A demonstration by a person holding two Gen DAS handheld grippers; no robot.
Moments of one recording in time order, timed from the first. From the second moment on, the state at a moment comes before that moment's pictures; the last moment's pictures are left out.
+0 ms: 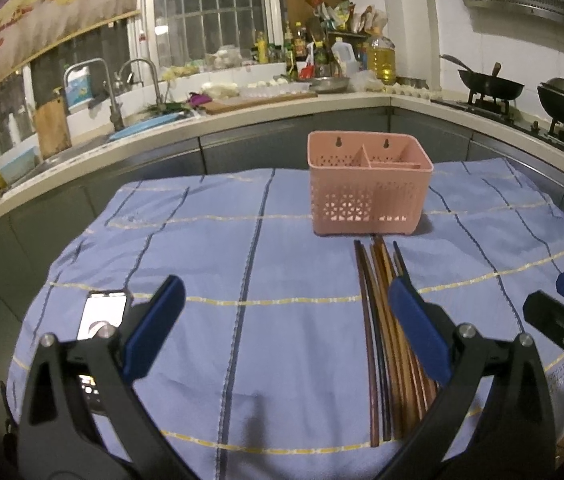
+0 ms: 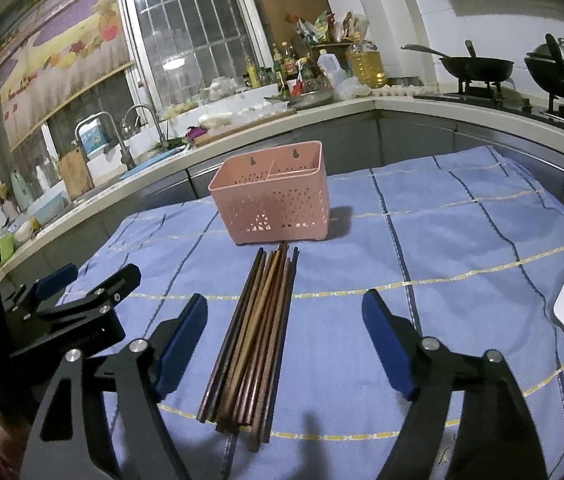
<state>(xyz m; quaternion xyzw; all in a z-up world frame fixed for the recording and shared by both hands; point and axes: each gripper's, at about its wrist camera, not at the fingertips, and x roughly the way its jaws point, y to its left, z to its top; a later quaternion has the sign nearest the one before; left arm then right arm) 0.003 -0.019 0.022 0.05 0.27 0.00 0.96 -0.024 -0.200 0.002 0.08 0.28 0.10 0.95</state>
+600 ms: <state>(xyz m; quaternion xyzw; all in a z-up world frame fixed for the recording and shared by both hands) 0.025 -0.014 -0.004 0.02 0.35 -0.05 0.93 -0.006 -0.200 -0.031 0.06 0.35 0.09 0.93</state>
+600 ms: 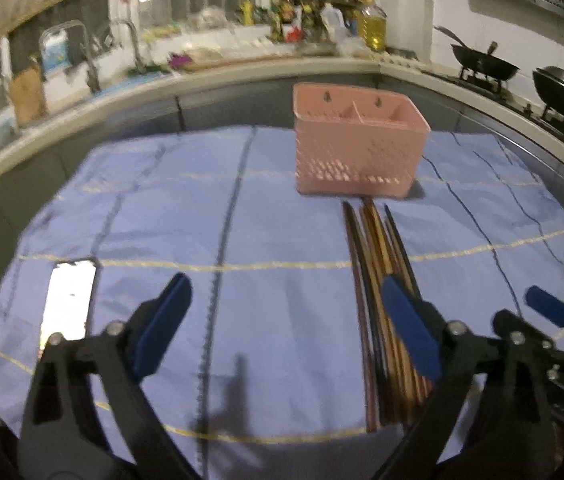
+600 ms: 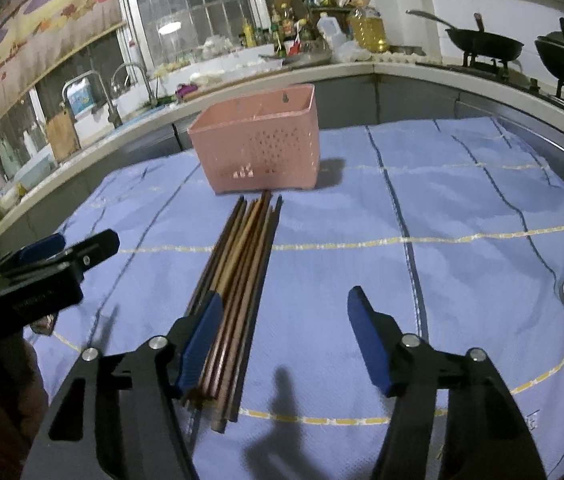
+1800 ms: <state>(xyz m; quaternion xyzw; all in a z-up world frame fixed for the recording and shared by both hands) 0.051 -0.053 -0.073 0.10 0.44 -0.11 0.89 0.012 -0.164 -0.074 -0.05 0.40 0.12 0.91</state>
